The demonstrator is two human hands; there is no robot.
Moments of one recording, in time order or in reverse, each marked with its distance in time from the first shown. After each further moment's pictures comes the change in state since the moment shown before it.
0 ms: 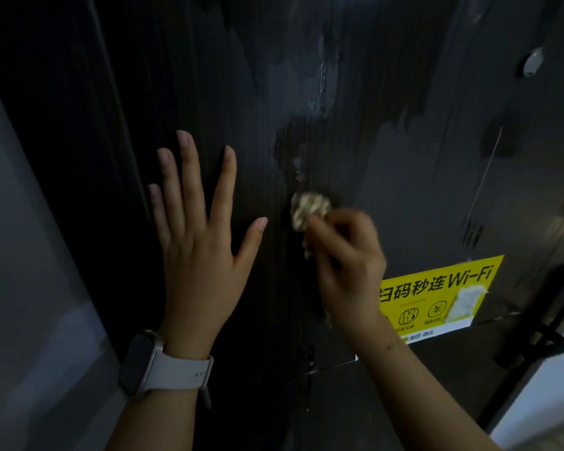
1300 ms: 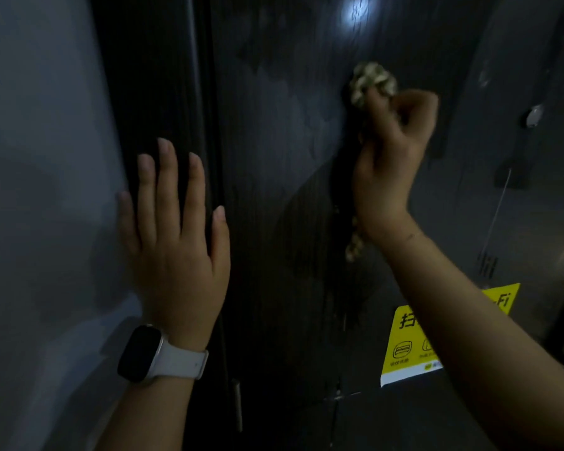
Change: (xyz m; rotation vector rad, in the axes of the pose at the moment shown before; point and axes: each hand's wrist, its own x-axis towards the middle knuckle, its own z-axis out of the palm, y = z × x) left_hand 0.015 -0.059 -0.032 0.063 0.272 -0.038; right_hand 0.155 -0.017 0.016 -0.095 0.353 -0.131
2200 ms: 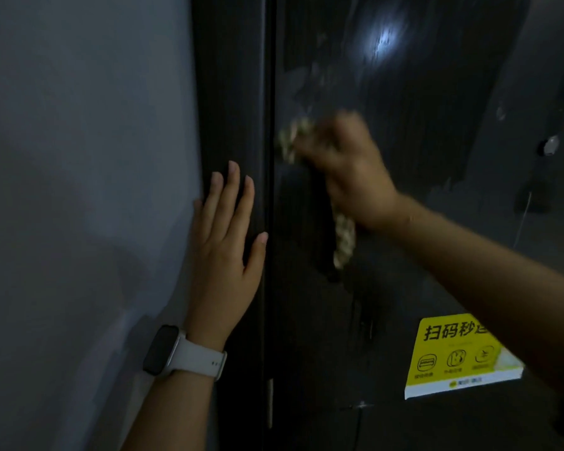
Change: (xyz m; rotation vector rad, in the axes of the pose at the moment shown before) left_hand 0.005 -0.018 -0.028 -0.308 -0.202 0.070; right_hand 0.025 -0.056 0.014 0.094 -0.397 -0.625
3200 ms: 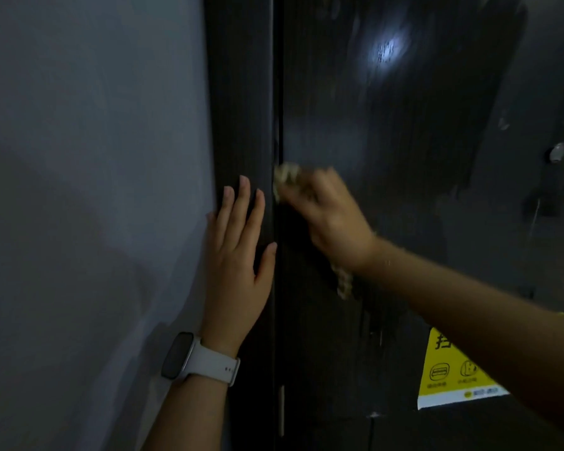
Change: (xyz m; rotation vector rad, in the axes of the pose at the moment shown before) left_hand 0.000 0.001 0.000 -0.051 -0.008 -0.005; right_hand -0.024 -0.040 0.020 0.072 -0.060 0.062
